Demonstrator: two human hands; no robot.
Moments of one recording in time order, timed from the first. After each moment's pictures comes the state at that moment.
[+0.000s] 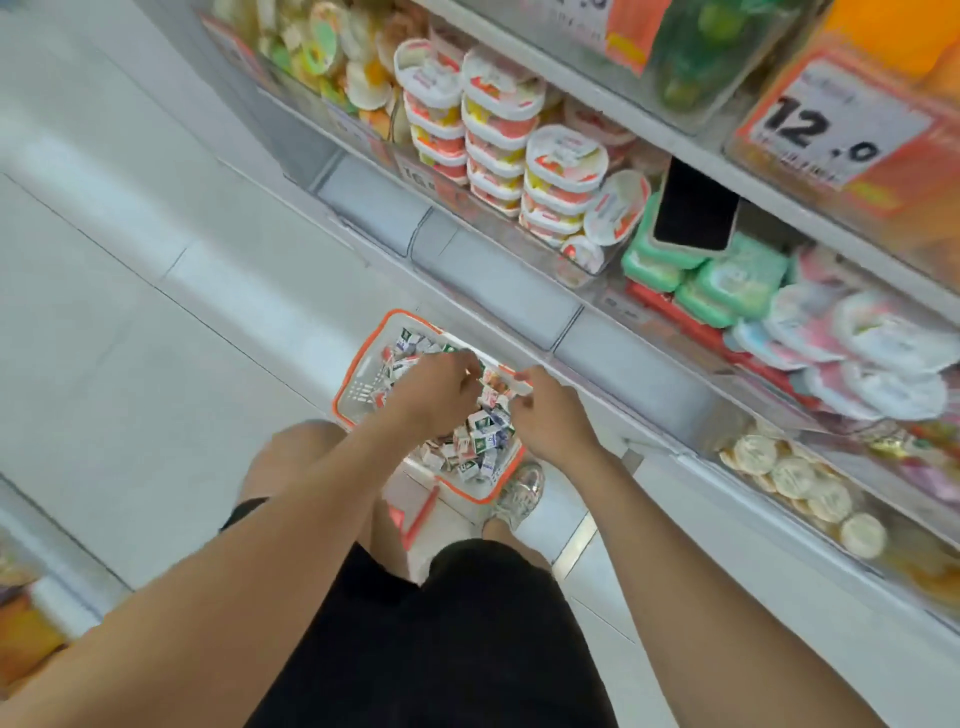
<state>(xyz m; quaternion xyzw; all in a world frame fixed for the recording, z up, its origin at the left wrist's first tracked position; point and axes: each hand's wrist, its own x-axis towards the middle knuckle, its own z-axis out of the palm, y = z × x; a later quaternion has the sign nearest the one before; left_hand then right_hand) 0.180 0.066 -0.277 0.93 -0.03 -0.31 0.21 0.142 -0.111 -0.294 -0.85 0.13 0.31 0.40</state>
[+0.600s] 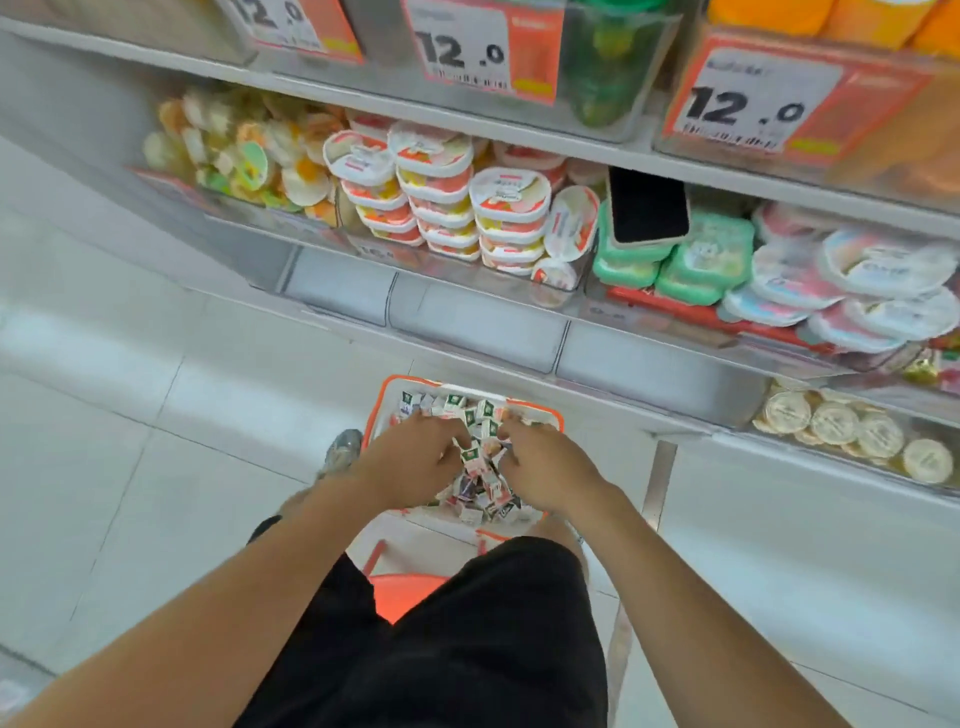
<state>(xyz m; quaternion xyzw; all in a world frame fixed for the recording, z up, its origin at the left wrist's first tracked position) 0.209 0.120 -0.282 0.88 -0.24 -0.39 0.11 0.133 -0.072 -0.308 -0.89 0.06 0.32 0.33</state>
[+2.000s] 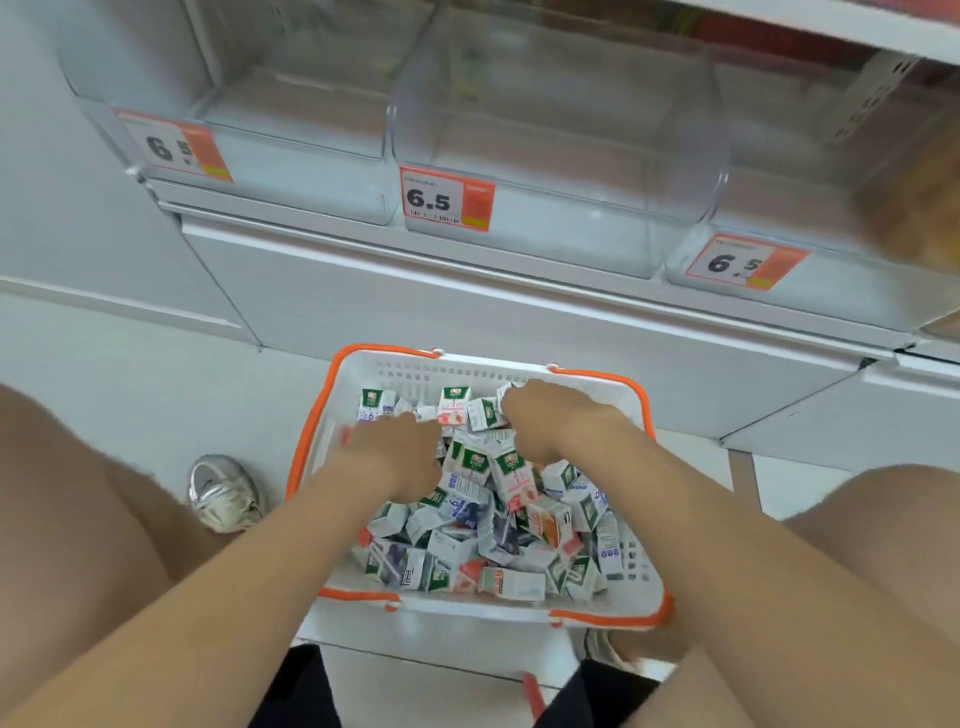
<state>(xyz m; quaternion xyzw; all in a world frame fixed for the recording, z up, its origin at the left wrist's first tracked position) 0.227 0.275 -0.726 0.88 -0.32 -0.33 -0.07 0.170 0.089 -0.676 -0.94 0.04 0.34 0.00</state>
